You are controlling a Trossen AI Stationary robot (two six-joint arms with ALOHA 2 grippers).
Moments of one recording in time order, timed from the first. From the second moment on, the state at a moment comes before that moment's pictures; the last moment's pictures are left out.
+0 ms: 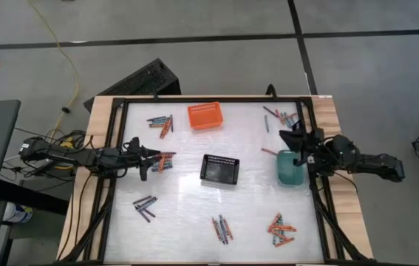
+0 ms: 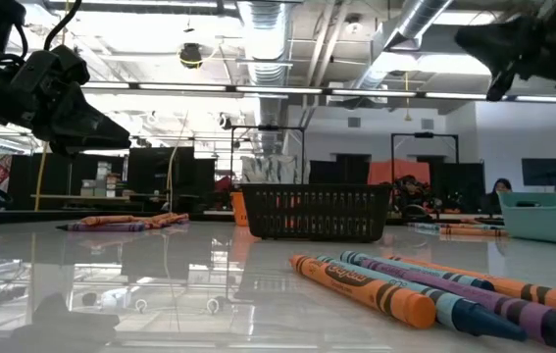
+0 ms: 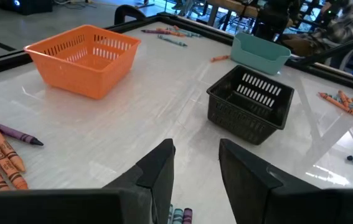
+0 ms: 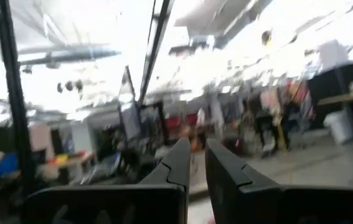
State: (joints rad) left arm -0.15 0.26 0.02 0.05 -0.46 -0.34; right arm -0.15 0.05 0.02 0.51 0.13 0.17
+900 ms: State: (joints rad) left arm -0.15 0.26 0.02 0.05 -0.46 -0.34; right arm -0.12 0.81 0.83 -0.10 0.16 0.05
